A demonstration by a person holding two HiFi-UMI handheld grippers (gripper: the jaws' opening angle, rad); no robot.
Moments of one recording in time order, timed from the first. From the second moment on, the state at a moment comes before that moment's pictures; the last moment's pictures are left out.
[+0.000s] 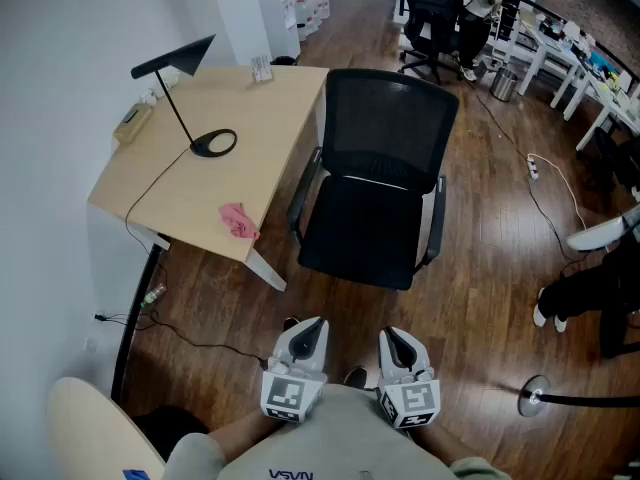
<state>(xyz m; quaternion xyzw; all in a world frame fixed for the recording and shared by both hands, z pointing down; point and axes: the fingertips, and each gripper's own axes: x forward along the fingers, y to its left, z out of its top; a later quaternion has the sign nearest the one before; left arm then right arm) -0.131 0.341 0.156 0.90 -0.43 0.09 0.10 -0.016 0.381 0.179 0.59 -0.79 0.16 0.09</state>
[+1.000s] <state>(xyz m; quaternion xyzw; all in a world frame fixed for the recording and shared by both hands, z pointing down) -0.376 0.061 0.191 0.83 -0.54 0.06 0.12 -0.267 0.074 0.199 0.46 -0.86 0.09 0.19</state>
